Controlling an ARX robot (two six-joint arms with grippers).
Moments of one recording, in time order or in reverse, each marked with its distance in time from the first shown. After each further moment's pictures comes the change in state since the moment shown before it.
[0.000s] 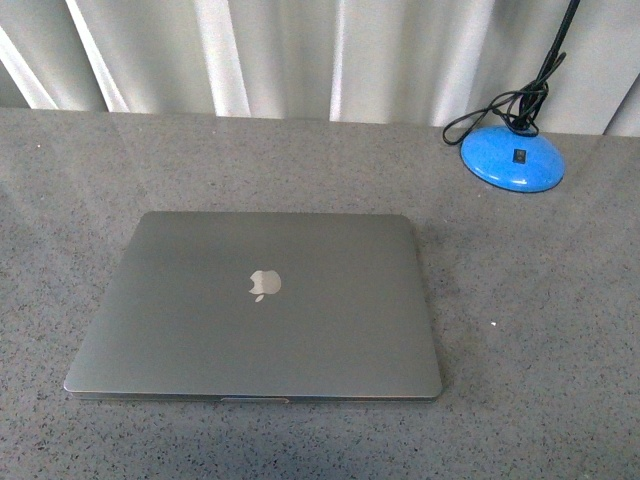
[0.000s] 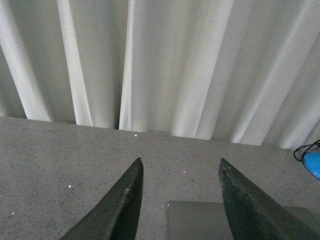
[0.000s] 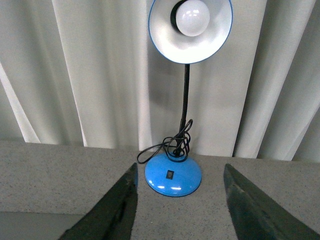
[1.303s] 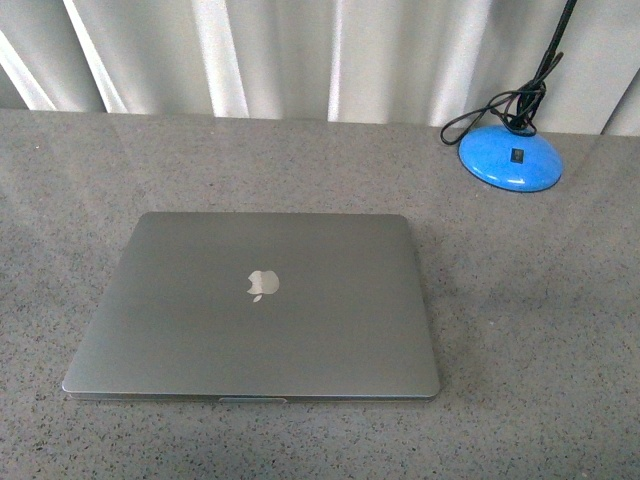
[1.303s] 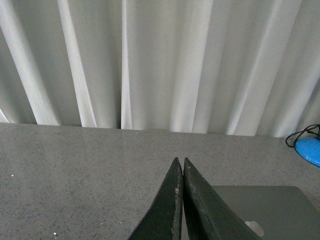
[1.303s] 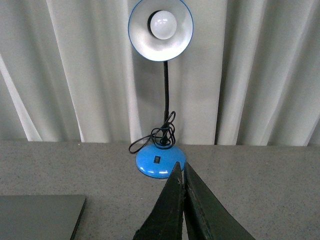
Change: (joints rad) left arm -0.100 -0.668 -0.102 -0.539 -0.100 0.061; right arm -0.150 -0.809 -0.157 -0.624 -0.136 0.025
